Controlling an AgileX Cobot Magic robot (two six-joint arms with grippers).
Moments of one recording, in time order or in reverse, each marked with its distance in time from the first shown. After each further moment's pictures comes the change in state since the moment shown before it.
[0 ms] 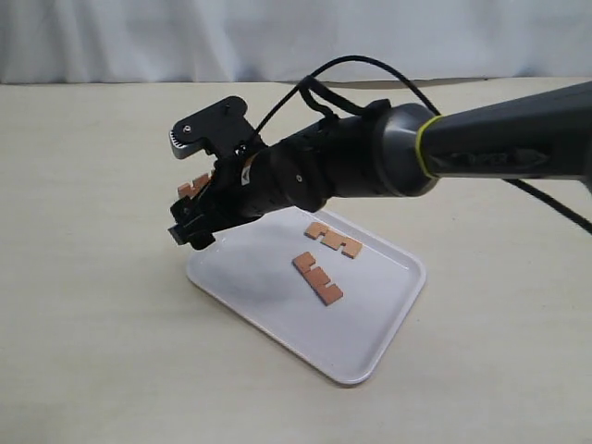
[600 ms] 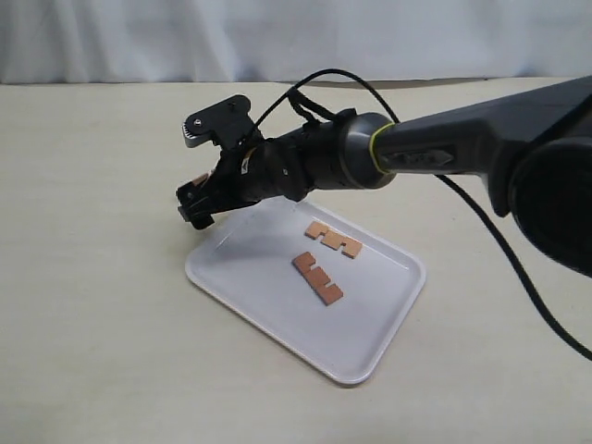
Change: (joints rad) left arm 0.000 0.000 0.000 0.000 0.000 0.000; right arm -0.068 0.210 -0.190 0.000 -0.056 -0.004
